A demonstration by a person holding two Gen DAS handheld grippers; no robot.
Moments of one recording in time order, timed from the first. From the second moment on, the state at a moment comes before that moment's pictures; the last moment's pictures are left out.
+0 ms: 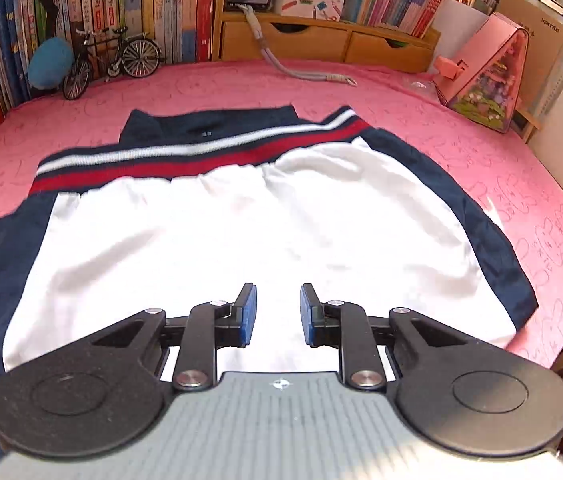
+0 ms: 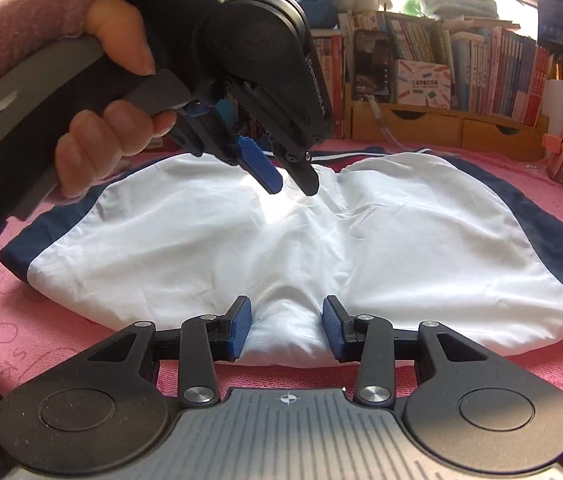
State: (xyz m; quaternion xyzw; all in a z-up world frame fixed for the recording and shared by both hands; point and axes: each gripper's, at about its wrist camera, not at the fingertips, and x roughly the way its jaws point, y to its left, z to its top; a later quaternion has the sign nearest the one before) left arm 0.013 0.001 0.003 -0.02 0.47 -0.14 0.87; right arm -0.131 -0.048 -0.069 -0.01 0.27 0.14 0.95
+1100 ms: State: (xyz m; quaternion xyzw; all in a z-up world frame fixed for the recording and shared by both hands) left arm 0.029 -0.029 0.009 0.01 0.29 -0.04 0.96; right arm -0.134 -0.194 -0.044 0.17 0.23 0.15 0.95
